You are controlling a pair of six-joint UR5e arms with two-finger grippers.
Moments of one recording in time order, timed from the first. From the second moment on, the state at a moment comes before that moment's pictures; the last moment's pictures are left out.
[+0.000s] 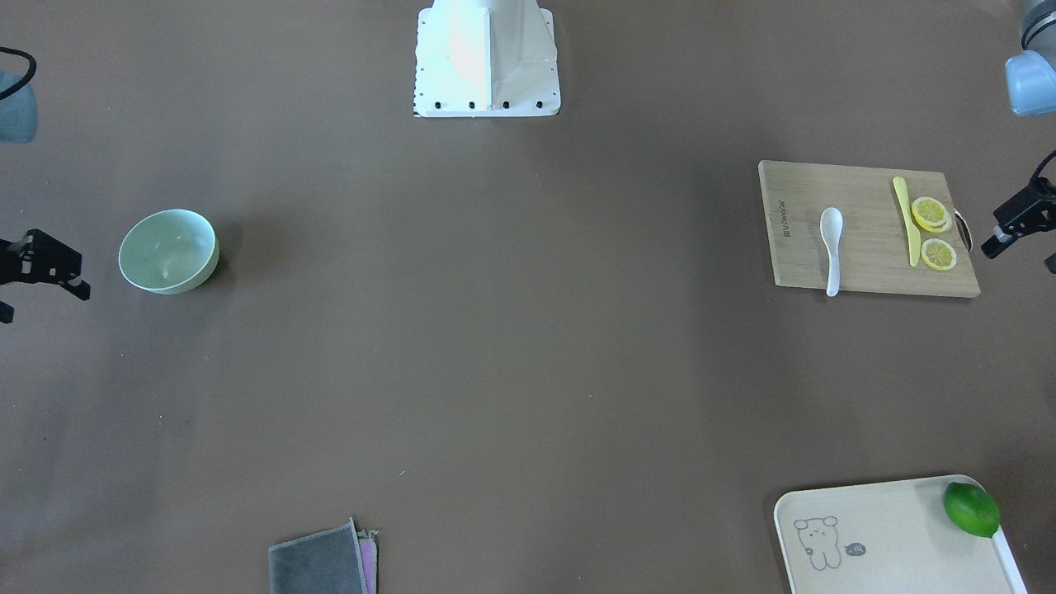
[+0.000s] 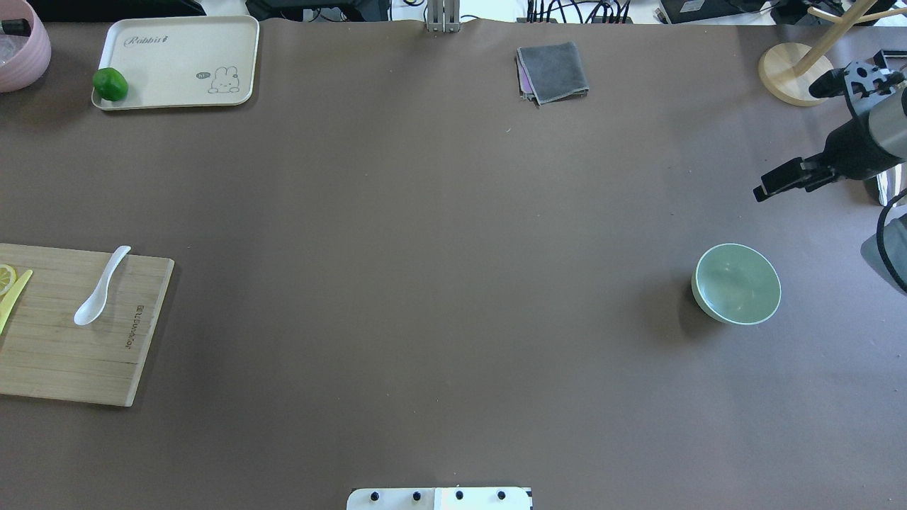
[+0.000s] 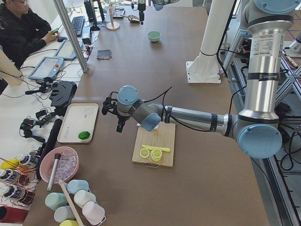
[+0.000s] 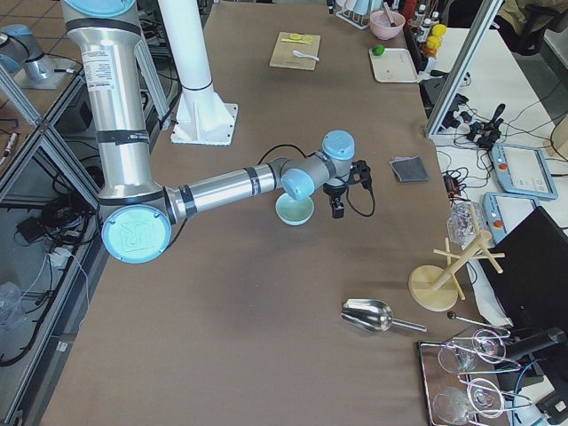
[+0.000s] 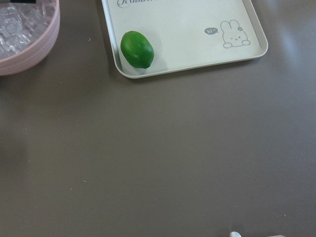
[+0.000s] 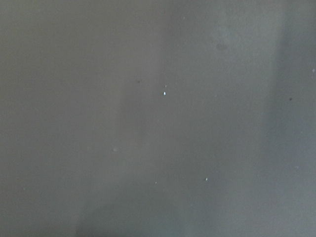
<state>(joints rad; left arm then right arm) -1.34 -1.59 -1.67 -2.16 -2.40 -0.51 1.10 -1.49 1.72 -1.19 2.31 0.51</state>
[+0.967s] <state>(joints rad) -1.34 -1.59 -1.67 -2.17 -2.40 -0.52 0.97 -1.63 1.68 -0.94 2.31 0.69</state>
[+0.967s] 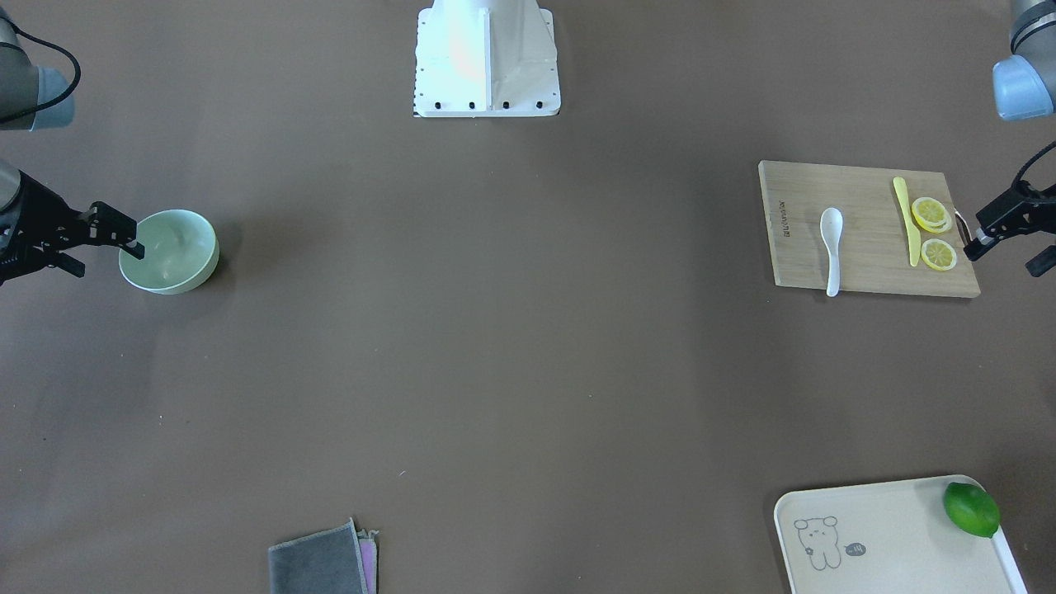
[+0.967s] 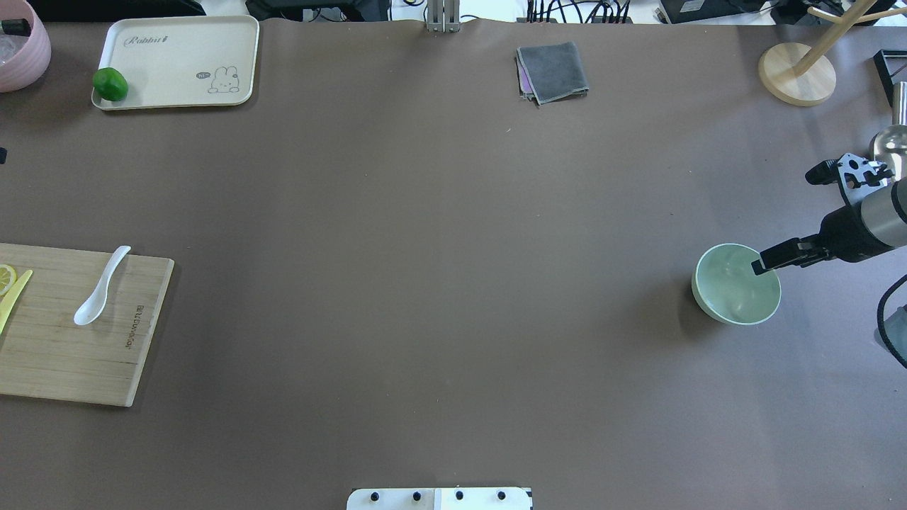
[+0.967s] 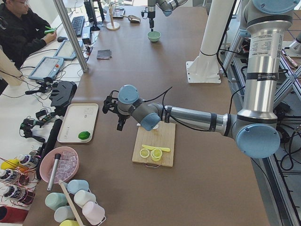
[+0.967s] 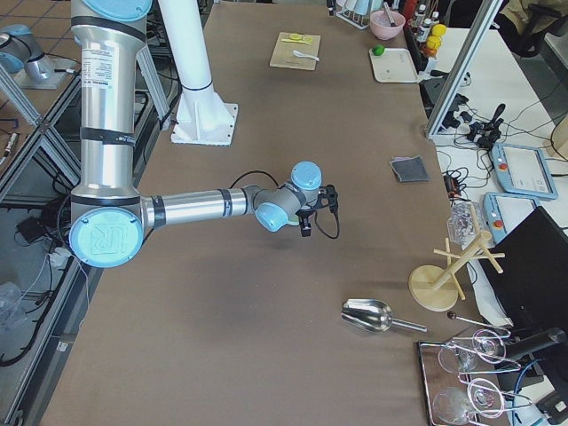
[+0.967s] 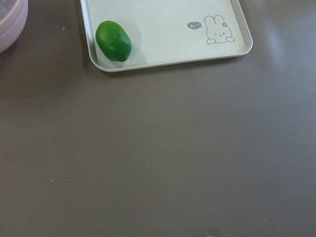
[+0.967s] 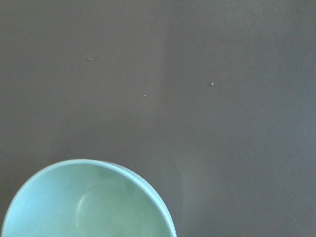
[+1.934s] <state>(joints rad) -1.33 -1.61 -1.67 -2.18 -2.40 -0.52 0.93 -1.61 1.66 -0.94 2.31 0.70</state>
